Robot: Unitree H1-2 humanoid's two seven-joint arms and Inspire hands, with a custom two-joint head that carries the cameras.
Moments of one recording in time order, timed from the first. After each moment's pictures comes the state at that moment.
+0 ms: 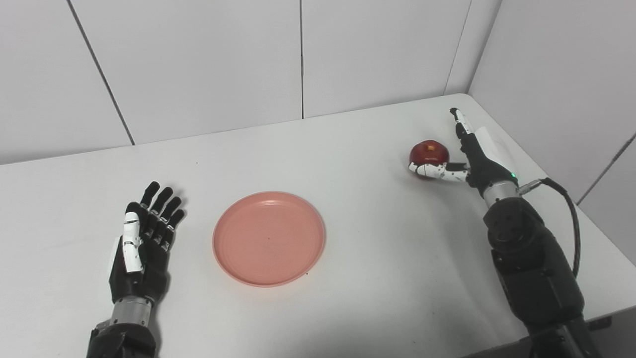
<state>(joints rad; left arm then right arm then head) -0.17 -0.01 0.08 0.10 -0.33 0.11 -0.18 -0.19 -0.40 -0.14 -0.17 -0.62 0.47 0.18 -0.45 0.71</state>
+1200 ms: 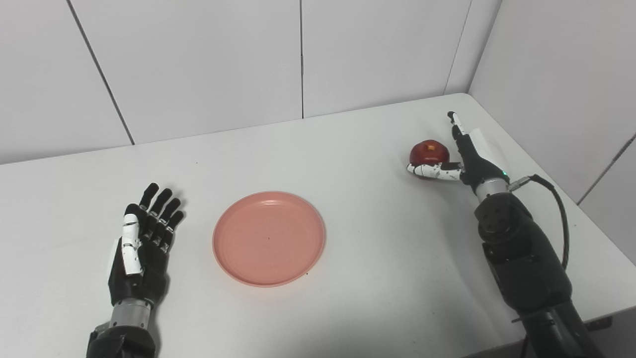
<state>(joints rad) -0.16 -0.01 0.08 0.08 -0.33 0.11 -0.18 -0.24 -0.42 -0.10 -0.04 -0.57 0.47 0.10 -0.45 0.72</state>
